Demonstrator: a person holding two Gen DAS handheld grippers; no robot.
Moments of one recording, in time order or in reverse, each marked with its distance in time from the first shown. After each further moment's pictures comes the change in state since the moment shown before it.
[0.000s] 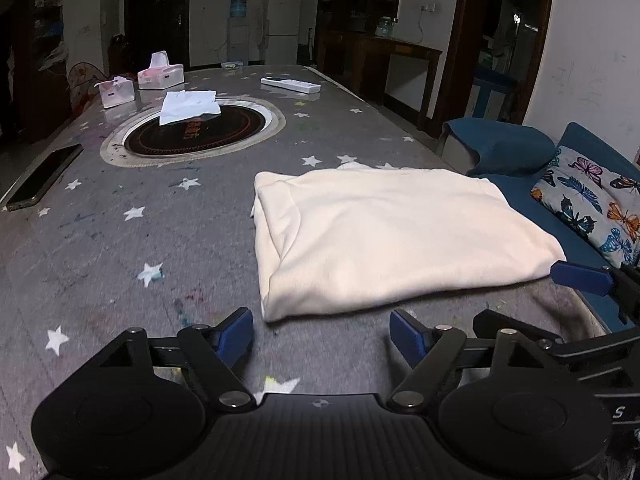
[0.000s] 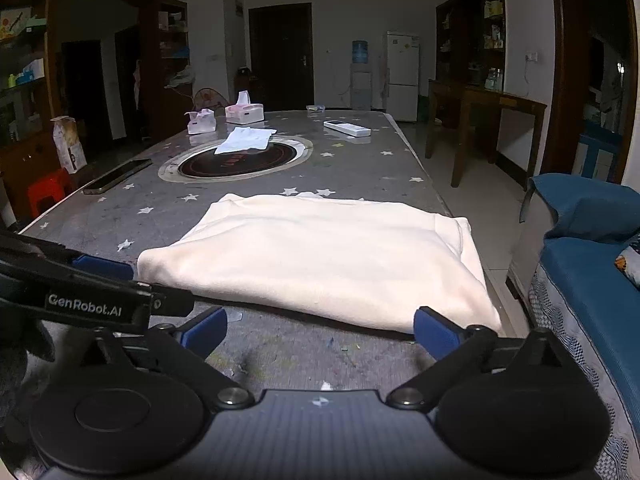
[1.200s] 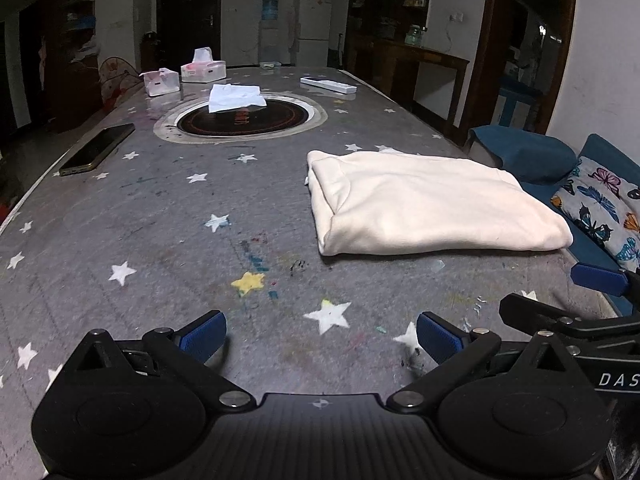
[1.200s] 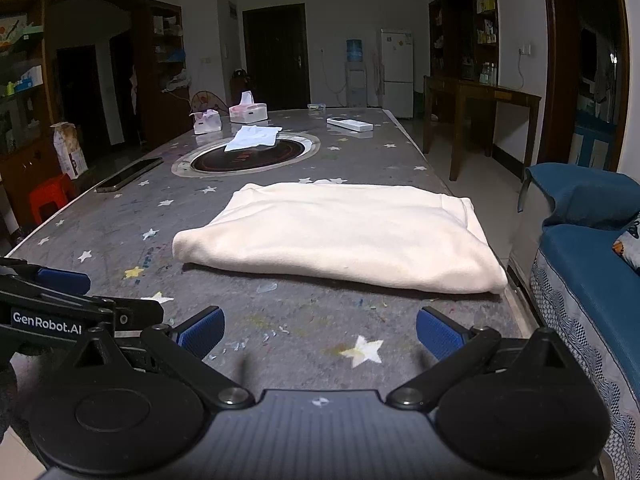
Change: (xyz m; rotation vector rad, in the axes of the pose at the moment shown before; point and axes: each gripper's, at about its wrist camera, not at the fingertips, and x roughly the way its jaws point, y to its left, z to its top) left arm -0.043 0.020 -0.038 -0.055 -0.020 0.074; right arm -0.027 0.022 -0.020 0.031 0.000 -0.003
